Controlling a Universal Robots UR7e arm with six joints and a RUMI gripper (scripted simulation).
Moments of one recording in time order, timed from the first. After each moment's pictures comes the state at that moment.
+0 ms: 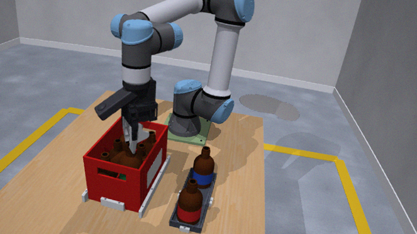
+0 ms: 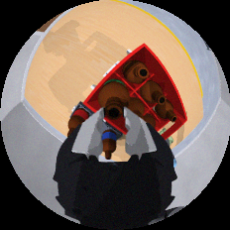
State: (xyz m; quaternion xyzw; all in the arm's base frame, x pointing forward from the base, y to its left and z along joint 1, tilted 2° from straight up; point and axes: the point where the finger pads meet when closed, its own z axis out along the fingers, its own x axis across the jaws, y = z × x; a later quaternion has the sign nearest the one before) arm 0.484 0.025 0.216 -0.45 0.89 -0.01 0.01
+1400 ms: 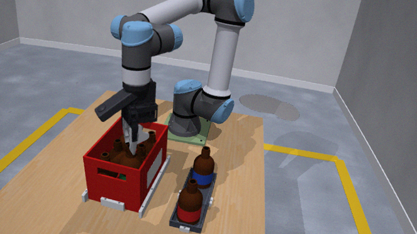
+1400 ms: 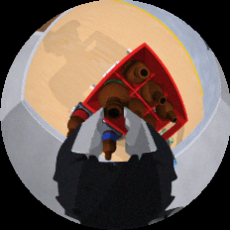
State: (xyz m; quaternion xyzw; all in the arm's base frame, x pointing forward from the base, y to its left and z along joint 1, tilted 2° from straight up) arm 0.484 0.025 0.212 -0.45 0.89 -0.01 0.01
